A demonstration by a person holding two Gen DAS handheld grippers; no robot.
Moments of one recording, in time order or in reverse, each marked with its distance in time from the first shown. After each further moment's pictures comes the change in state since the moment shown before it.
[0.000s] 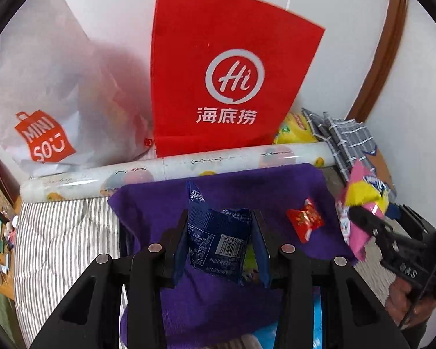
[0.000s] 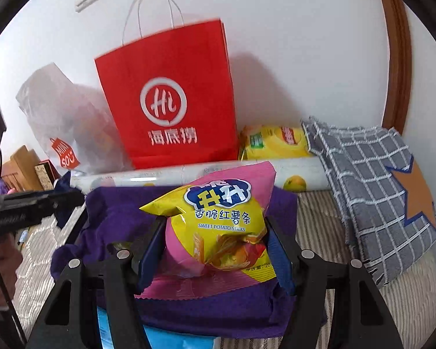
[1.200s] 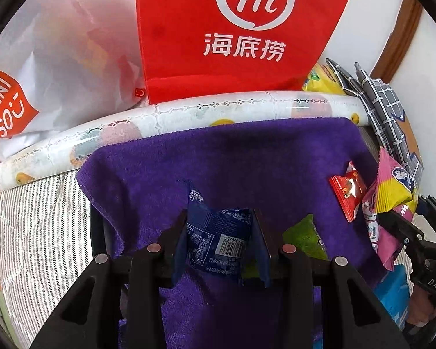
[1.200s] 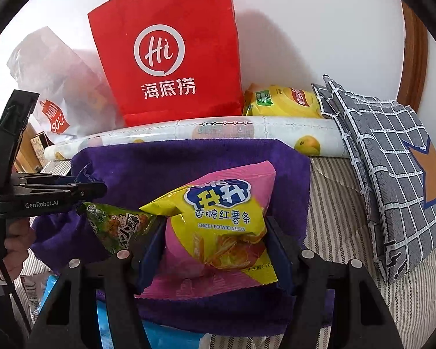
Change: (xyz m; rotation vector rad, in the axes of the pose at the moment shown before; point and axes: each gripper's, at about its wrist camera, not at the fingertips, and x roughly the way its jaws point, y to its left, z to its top) left arm 0.079 0.011 -0.019 0.027 0.188 0.034; right arm 0.040 -0.006 -0.027 -0.036 0.124 0.011
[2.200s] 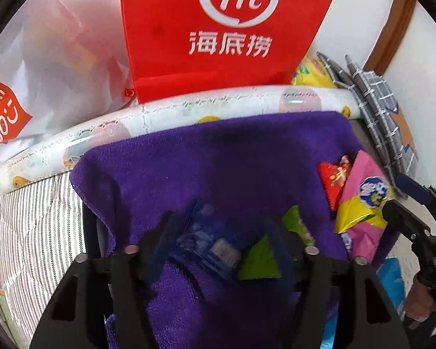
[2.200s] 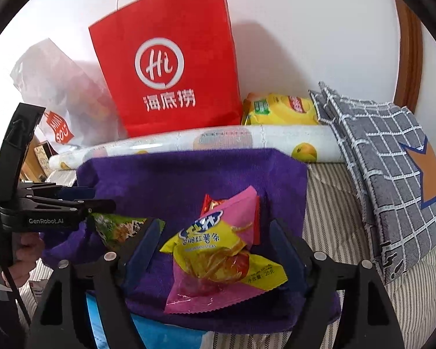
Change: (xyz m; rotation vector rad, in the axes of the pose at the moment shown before) left arm -0.006 -0.008 0.002 0.025 0.014 -0.020; right arm -0.015 -0.002 0.002 0.023 -0.052 0.014
